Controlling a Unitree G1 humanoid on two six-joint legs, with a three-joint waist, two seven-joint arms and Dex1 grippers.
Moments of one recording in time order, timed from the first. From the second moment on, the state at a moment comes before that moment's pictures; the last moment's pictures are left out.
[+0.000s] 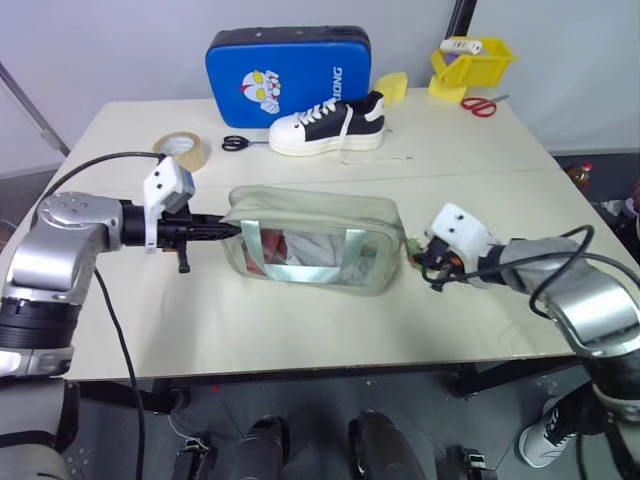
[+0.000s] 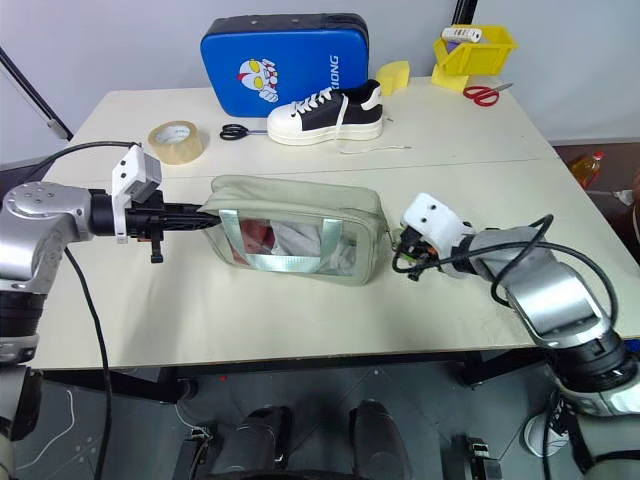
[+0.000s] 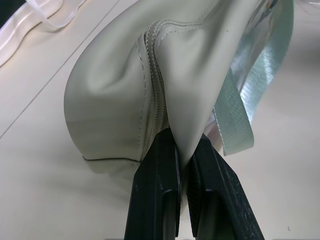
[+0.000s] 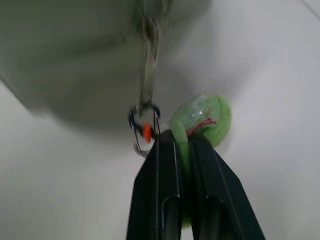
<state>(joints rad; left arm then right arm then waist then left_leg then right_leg) -0.65 0.87 0.00 0.10 -0.38 0.50 -1.26 -0.53 -0.84 0.13 -0.36 0.28 0.99 0.73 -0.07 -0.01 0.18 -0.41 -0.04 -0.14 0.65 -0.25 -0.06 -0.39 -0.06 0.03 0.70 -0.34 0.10</state>
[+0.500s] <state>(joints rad) -0.65 0.88 0.02 0.05 -0.43 0.56 -1.25 -0.61 -0.93 -0.13 -0.26 0.44 1.06 0.82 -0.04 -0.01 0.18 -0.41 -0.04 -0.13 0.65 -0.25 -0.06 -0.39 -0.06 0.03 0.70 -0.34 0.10</state>
